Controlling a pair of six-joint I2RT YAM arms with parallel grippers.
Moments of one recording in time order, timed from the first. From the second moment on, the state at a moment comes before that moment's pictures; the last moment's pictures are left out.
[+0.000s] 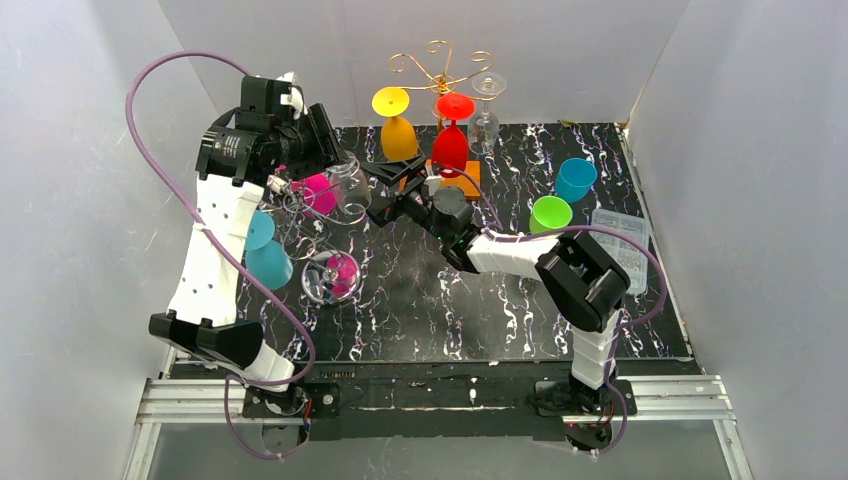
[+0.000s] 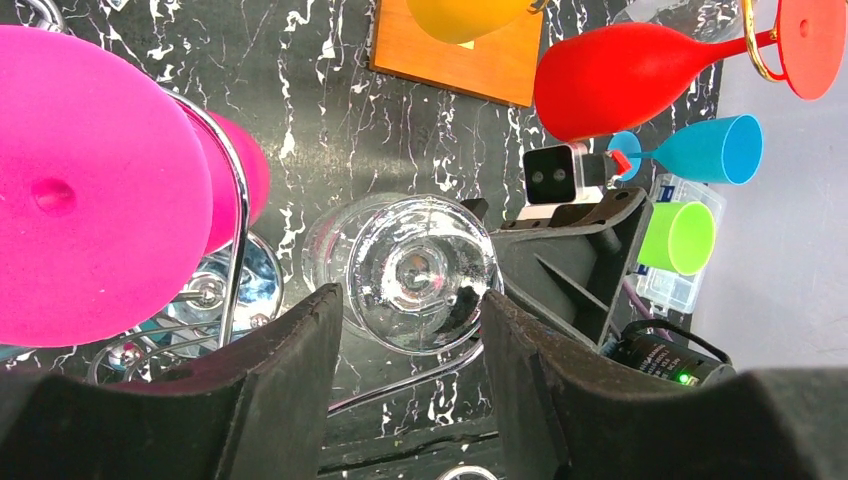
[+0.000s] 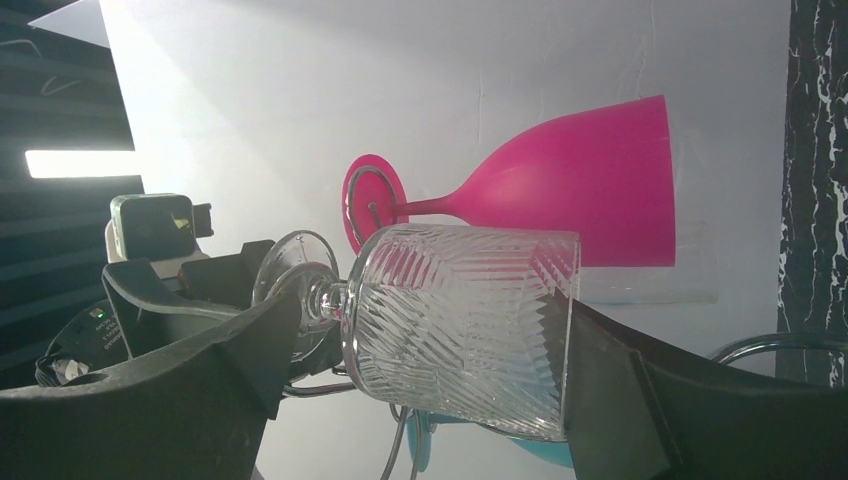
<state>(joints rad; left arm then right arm) -0.25 1.53 2.03 -1.22 0.09 -0.52 0.87 1.90 1.17 0.91 -0.06 1.83</state>
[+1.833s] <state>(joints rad) -0.25 1.30 1.69 -0.97 0.08 -0.92 0.89 2.02 1.24 1.08 -0.07 1.92</state>
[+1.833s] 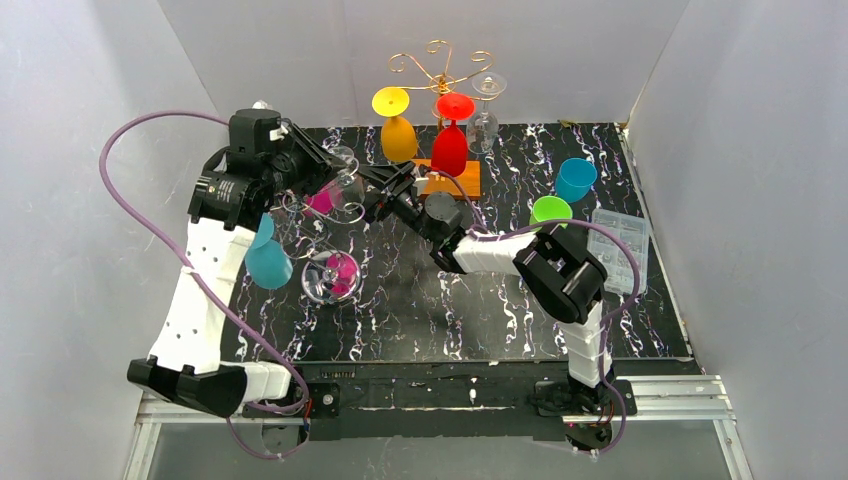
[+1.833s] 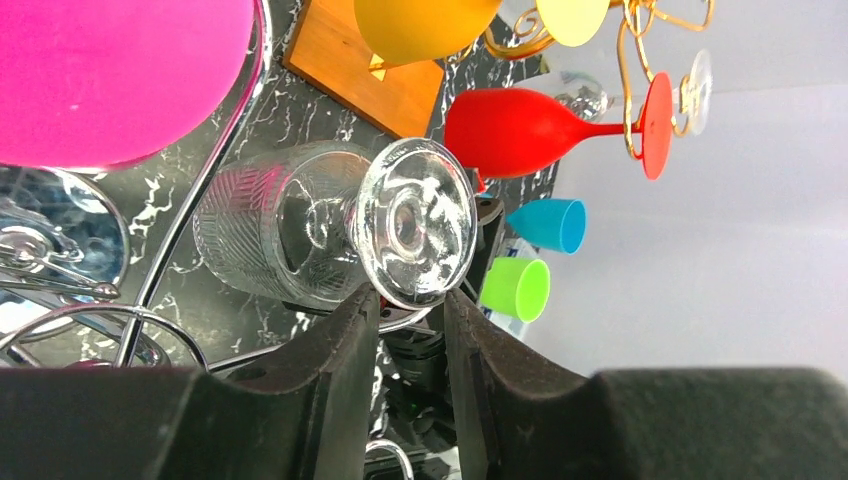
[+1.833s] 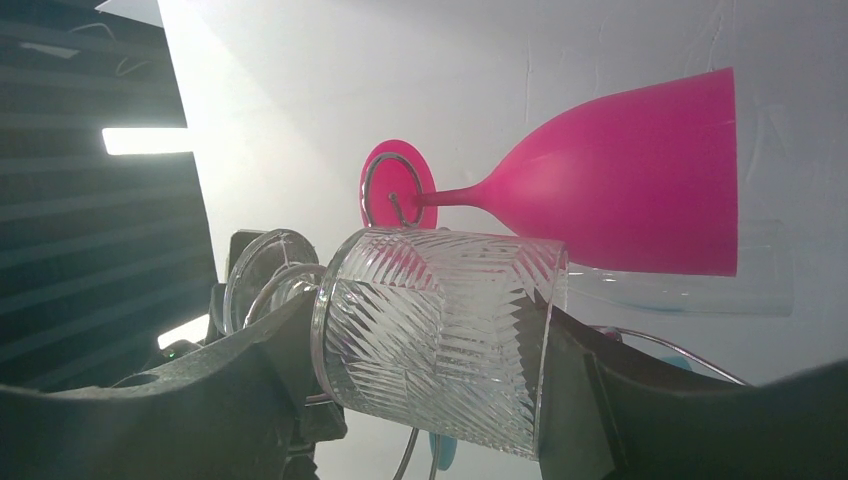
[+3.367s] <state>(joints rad) -0.25 1.16 1.45 -0.73 -0.03 -1.25 0.89 2.06 1.27 1.12 -0.09 1.93</state>
